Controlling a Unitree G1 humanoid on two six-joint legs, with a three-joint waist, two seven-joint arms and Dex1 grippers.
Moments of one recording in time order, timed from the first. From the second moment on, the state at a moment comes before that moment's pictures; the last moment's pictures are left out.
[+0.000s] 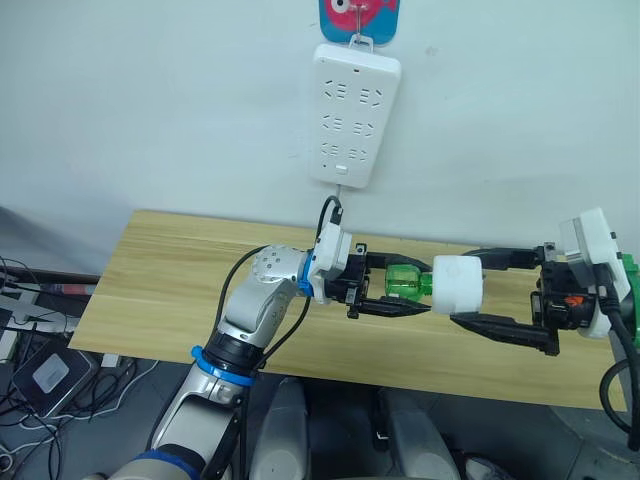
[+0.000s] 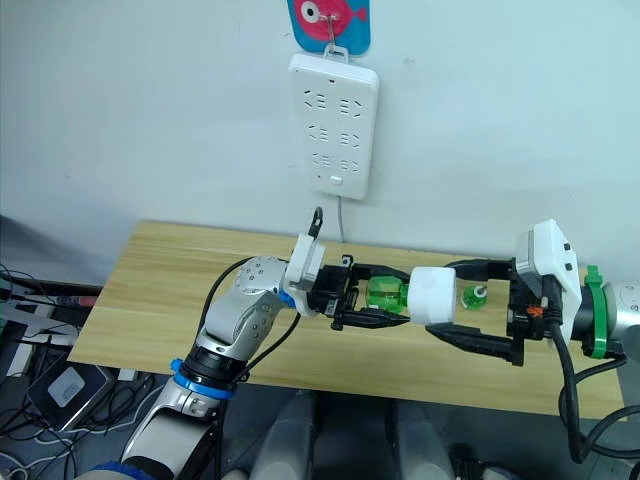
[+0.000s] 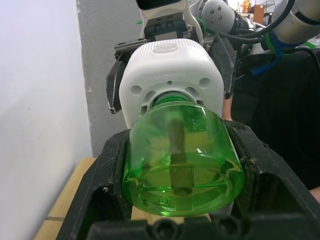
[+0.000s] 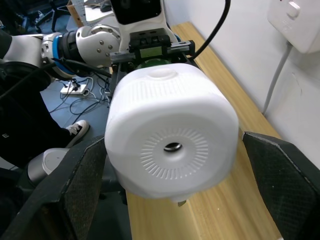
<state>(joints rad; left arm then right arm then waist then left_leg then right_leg) -0.59 0.22 -0.26 0.03 -0.49 0.19 -1.33 -0.06 -1.06 -0.40 -0.64 0.96 0.74 0.98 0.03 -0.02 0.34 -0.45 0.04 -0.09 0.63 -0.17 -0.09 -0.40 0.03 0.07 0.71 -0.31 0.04</state>
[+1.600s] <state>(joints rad) -0.55 0.27 -0.23 0.09 -0.43 0.10 -1.30 -0.08 -1.20 0.19 0.04 -0.20 0.16 1.12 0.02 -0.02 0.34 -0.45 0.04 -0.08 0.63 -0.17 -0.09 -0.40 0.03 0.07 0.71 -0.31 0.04</state>
